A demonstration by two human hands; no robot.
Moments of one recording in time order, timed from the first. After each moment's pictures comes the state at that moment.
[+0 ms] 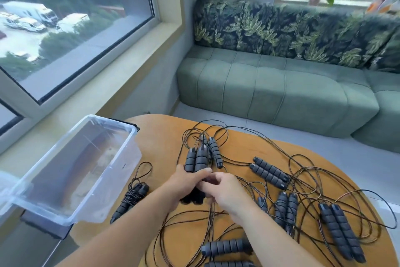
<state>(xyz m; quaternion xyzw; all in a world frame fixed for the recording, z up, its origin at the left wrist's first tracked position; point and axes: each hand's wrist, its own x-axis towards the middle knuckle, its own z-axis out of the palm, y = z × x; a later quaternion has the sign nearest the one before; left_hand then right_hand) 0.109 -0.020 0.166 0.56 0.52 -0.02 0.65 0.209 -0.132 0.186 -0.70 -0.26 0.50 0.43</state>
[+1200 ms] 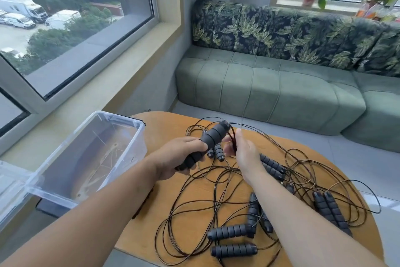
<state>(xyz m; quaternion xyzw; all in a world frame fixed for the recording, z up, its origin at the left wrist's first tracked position) 0.073 0.003 0.270 0.62 0.36 -0.02 0.70 0.226 -0.106 0.220 -0.73 -0.20 0.33 0.57</state>
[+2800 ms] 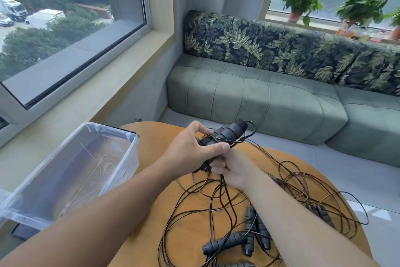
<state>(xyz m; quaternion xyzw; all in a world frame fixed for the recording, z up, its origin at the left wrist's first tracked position) 0.098 0.019 0.296 0.76 0.31 0.13 0.55 0.237 -0.052 0.218 -0.50 -0.10 0.63 0.58</state>
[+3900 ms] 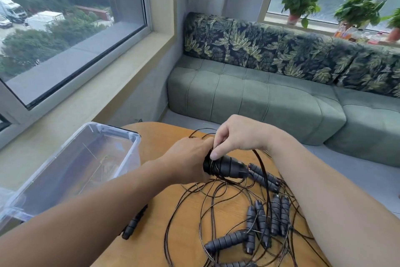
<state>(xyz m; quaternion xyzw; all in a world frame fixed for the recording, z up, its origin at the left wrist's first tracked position) 0.092 0.024 0.286 0.98 0.14 0.02 0.15 0.252 -0.053 0.339 -0.73 -0.58 0.34 0.14</state>
